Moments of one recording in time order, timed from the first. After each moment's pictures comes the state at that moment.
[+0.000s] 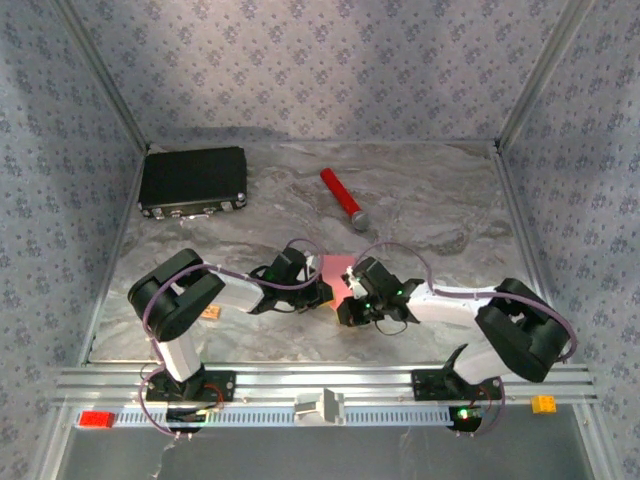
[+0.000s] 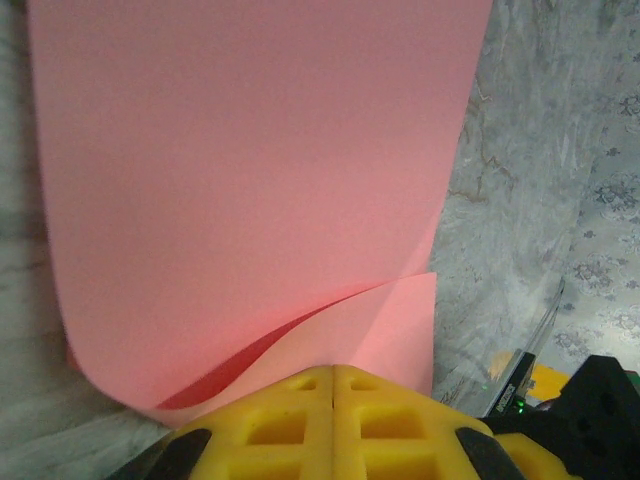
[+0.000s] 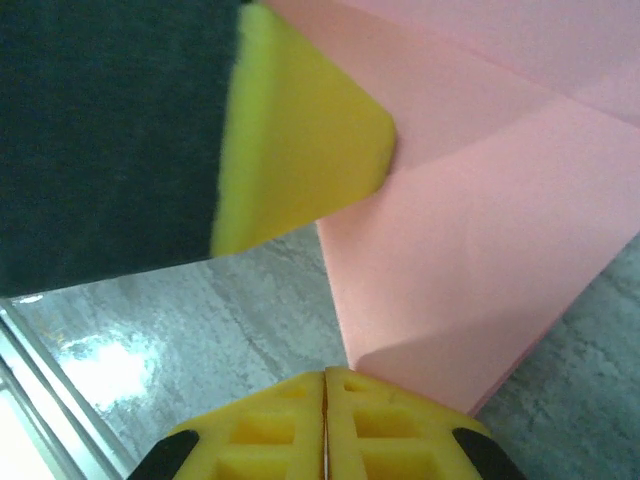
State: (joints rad) left arm -0.83 1.75 0.61 0.41 0.46 -1.14; right arm 0.82 1.41 0.53 -0.10 -0.37 0.61
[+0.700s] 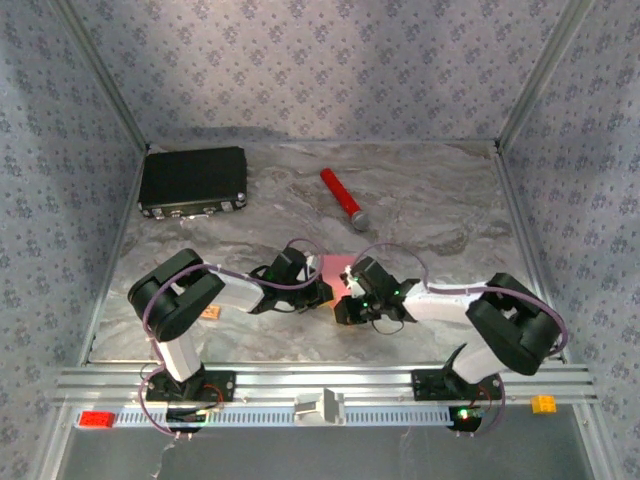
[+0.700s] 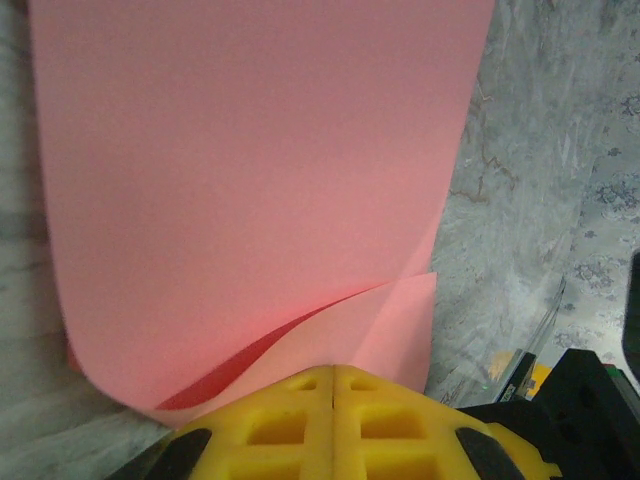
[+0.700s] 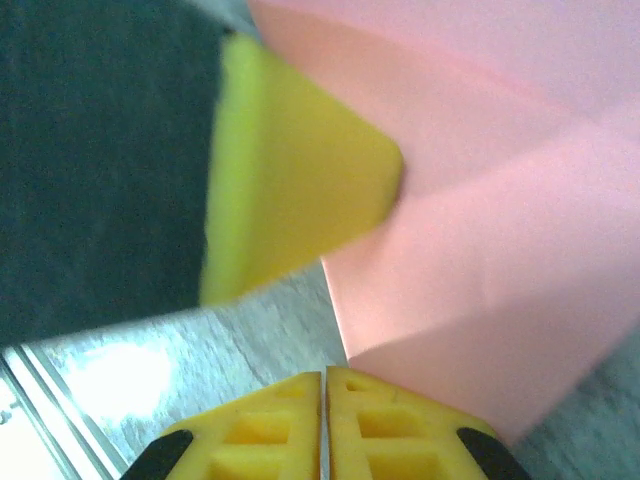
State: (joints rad) left arm -0.83 1.76 0.61 0.41 0.46 -1.14; right arm 0.82 1.45 0.50 -0.02 -0.38 0.65
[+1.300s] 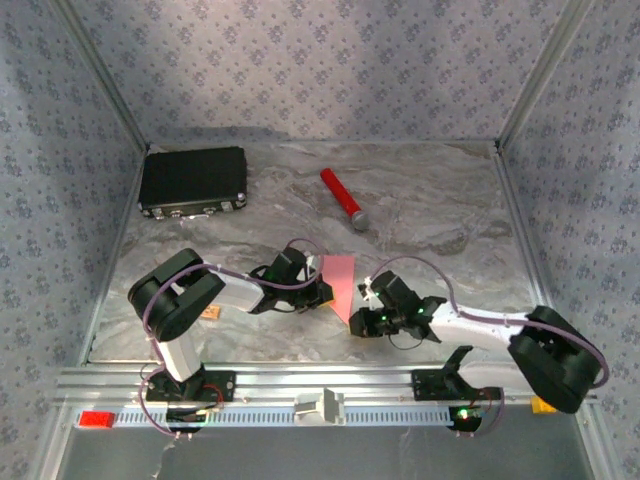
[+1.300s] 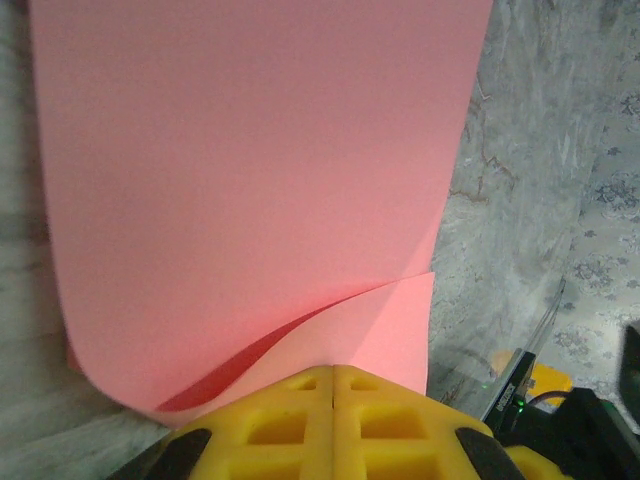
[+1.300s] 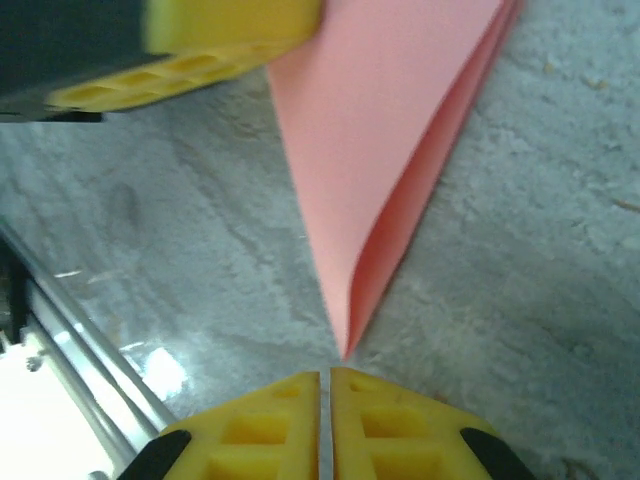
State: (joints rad) left arm -0.83 1.76 0.61 0.41 0.46 -1.14; right arm 0.82 1.16 0.34 -0.08 -0.39 0.73
